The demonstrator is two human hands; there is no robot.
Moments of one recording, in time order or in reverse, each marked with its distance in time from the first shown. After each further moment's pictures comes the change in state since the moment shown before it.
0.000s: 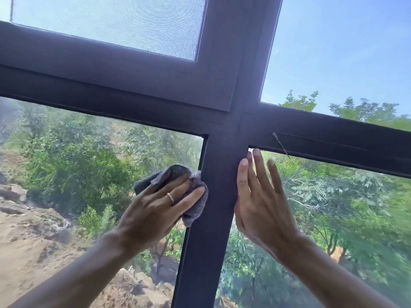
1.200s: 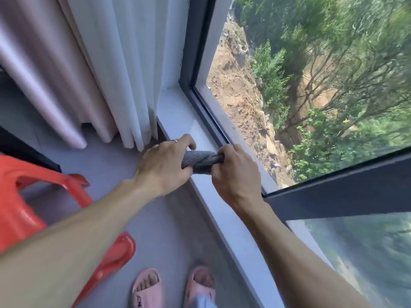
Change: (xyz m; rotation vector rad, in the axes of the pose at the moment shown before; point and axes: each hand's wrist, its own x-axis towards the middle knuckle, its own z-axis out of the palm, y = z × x) left_hand -0.253 0.136 -0.135 -0.065 -0.665 -1.623; right_hand -0.100 -0.289 -0.026 1.137 -0.897 -0.327
